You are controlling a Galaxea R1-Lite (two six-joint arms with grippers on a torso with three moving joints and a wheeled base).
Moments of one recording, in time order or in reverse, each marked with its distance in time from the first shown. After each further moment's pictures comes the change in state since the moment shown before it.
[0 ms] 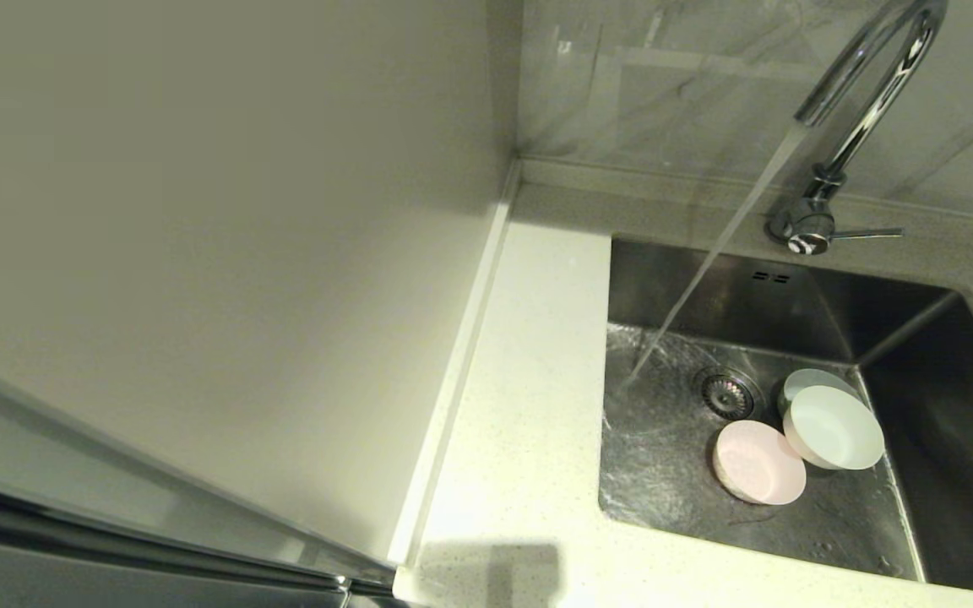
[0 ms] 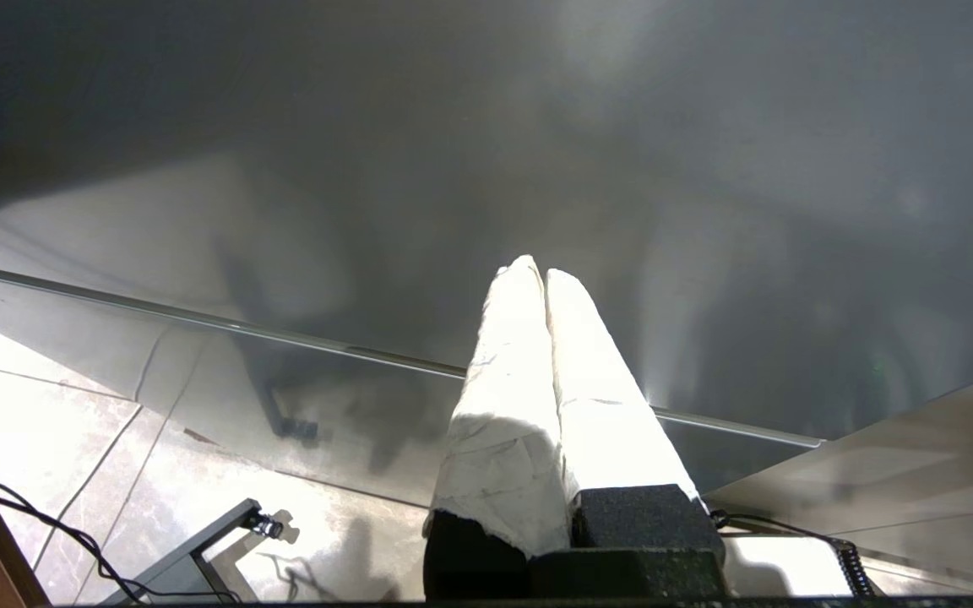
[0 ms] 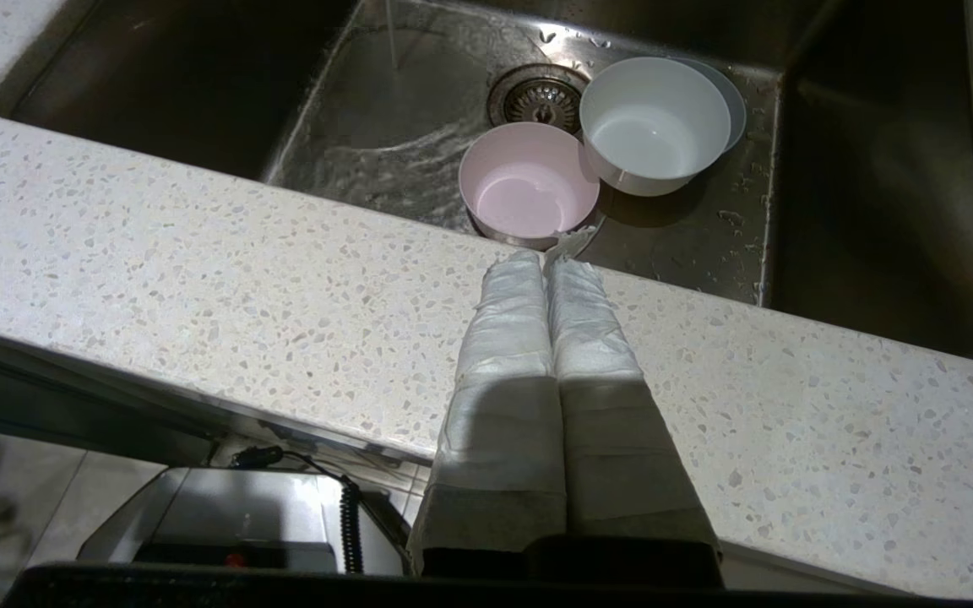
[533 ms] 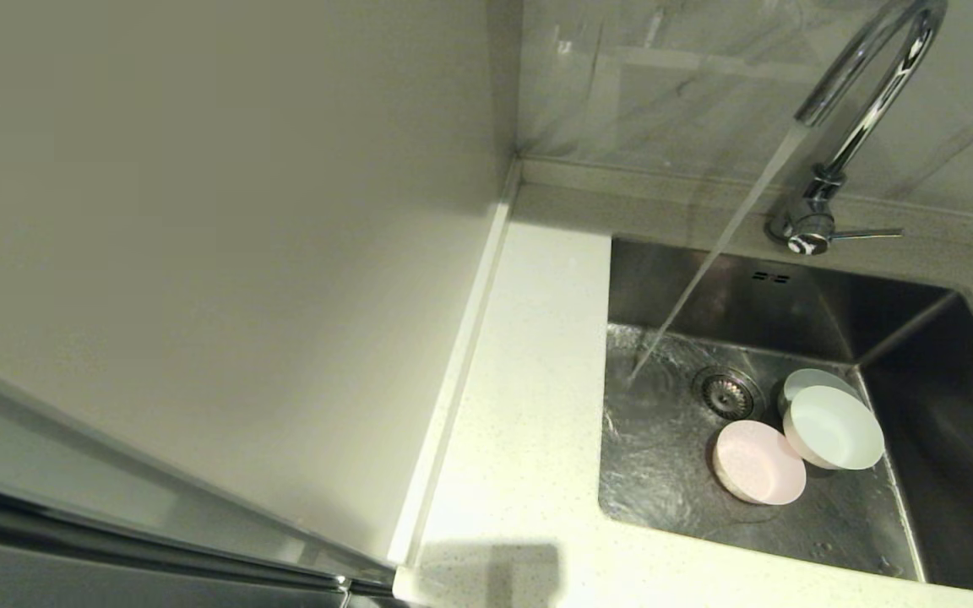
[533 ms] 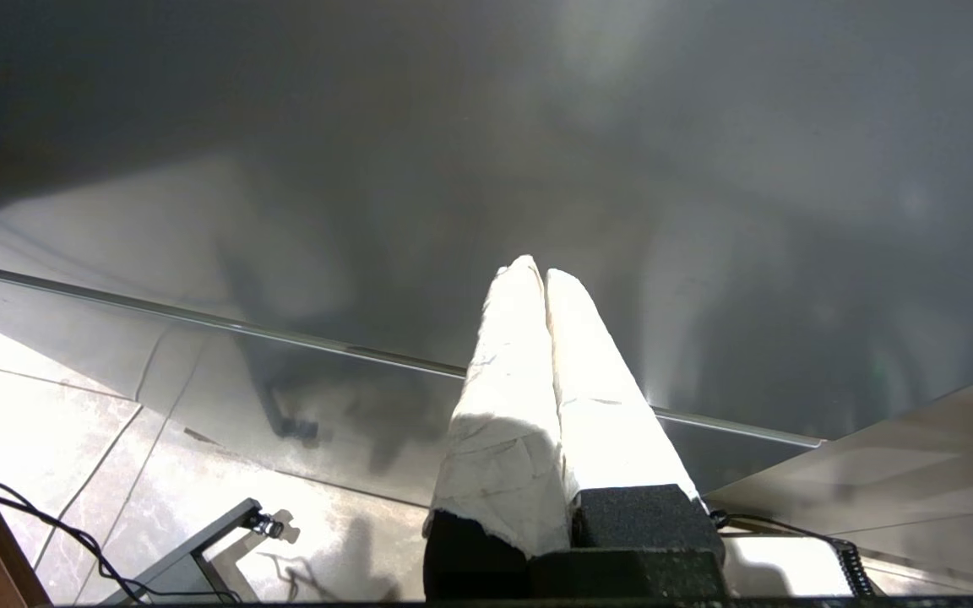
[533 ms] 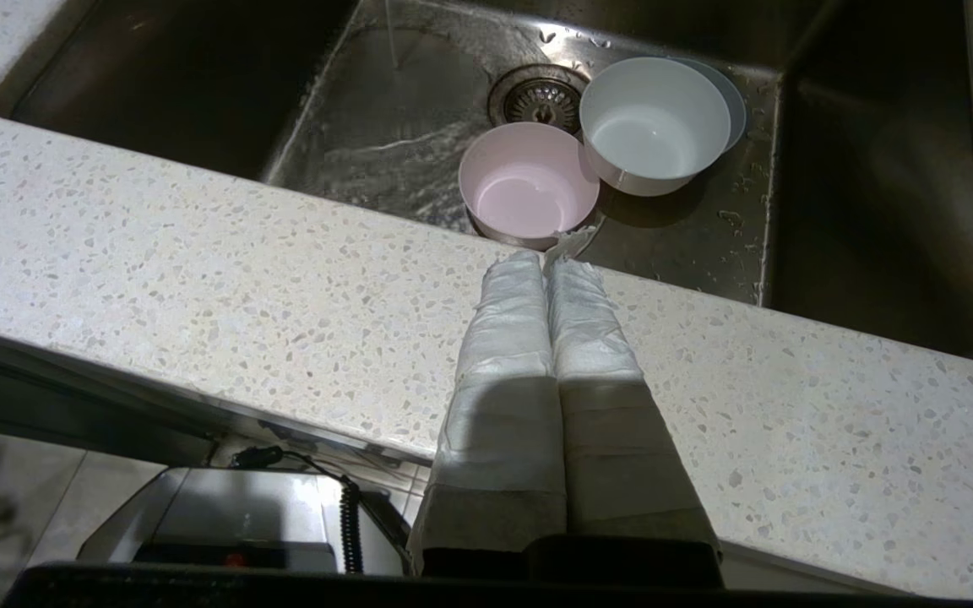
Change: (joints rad) left arm 0.000 0.000 0.000 0.000 0.000 0.000; right arm 0.000 0.000 0.000 0.000 0.000 0.000
